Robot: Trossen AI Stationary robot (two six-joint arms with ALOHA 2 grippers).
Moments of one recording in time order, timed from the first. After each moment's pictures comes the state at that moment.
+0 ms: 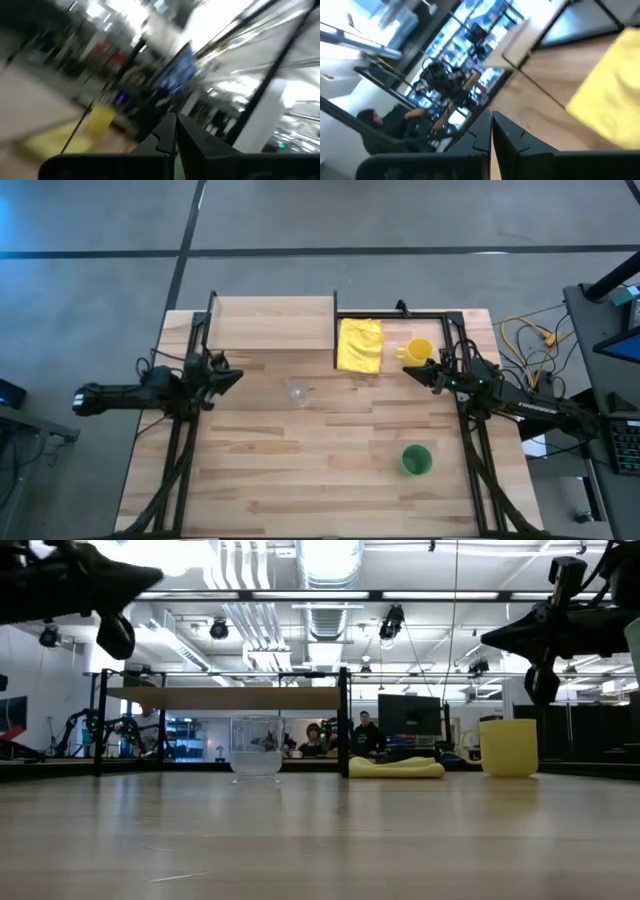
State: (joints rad) left arm 0.01 0.12 0.08 0.27 -0.16 -0.56; right arm -0.33 0.17 0.01 0.21 -0.09 0.88
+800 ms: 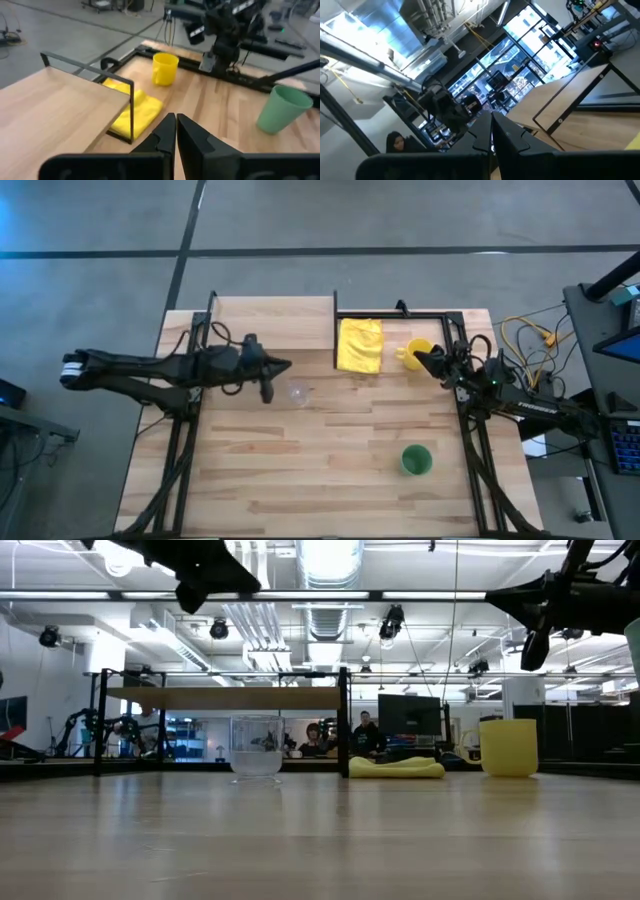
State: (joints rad) left arm 0.01 0.99 0.77 -0.06 -0.30 -0.23; right arm -0.33 0.17 0.01 0.48 0.00 0.78
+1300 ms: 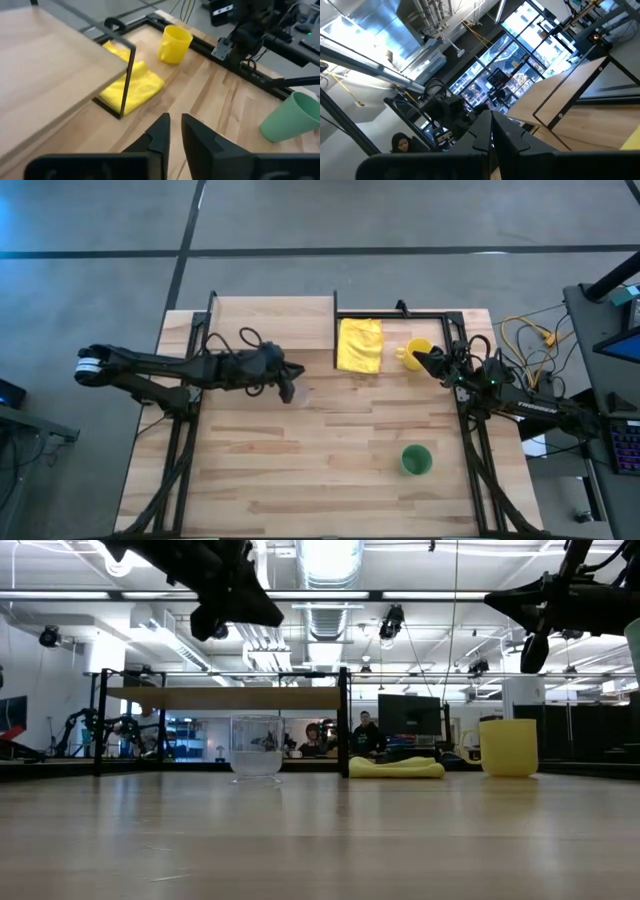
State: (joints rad) left arm 0.02 1.18 0.83 -0.06 -0.32 -0.49; right arm -0.33 0.18 0.01 0.48 0.00 0.82
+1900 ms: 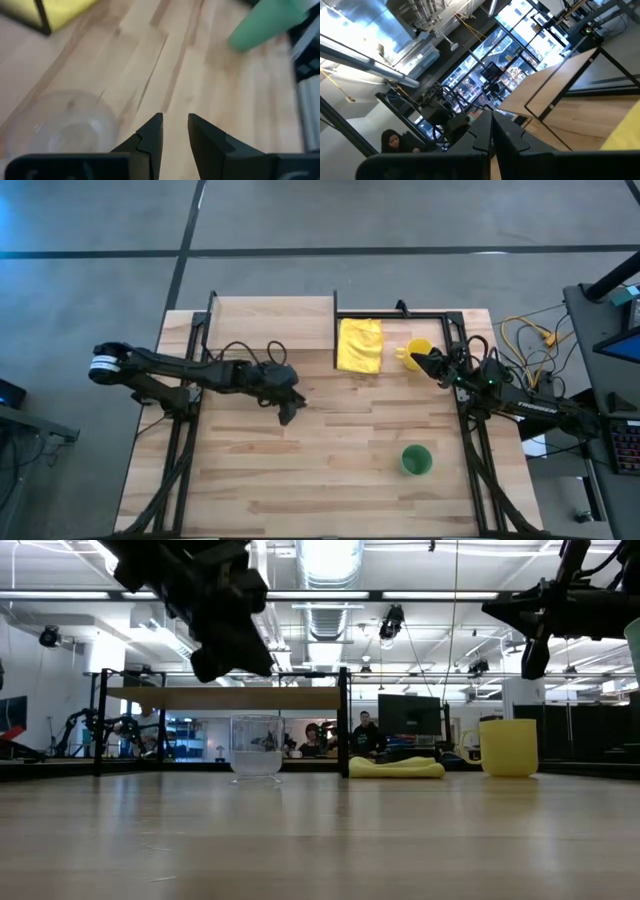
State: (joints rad) left arm 0.02 1.33 0.81 -0.16 0.07 -0.47; right arm -0.33 0.19 0.01 0.42 0.00 0.81
